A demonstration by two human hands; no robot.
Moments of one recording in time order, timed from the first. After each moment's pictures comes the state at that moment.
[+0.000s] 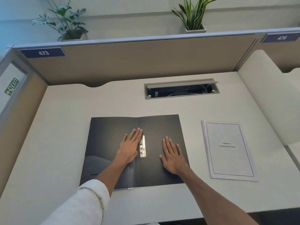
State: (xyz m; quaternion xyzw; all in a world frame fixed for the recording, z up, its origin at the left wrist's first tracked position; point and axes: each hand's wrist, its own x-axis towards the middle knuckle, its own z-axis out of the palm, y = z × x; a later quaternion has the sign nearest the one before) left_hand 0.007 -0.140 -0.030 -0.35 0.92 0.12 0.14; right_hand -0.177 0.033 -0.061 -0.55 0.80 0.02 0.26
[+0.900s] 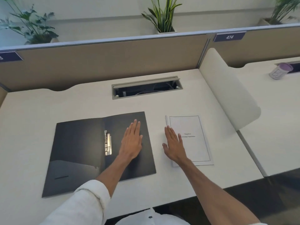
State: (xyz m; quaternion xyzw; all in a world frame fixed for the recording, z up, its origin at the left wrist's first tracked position) left_hand -0.136 -0.024 -0.012 -0.36 0.91 0.18 -0.01; right_hand -0.308 0.137 -0.017 -0.46 0.86 -0.09 0.22
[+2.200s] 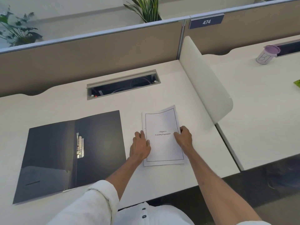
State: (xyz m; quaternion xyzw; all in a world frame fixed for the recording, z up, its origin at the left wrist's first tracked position) left_hand -0.282 0.100 -0.026 -0.45 0.84 0.27 0.11; right_hand -0.461 0.219 -0.024 -0.10 0.88 -0.35 0.31
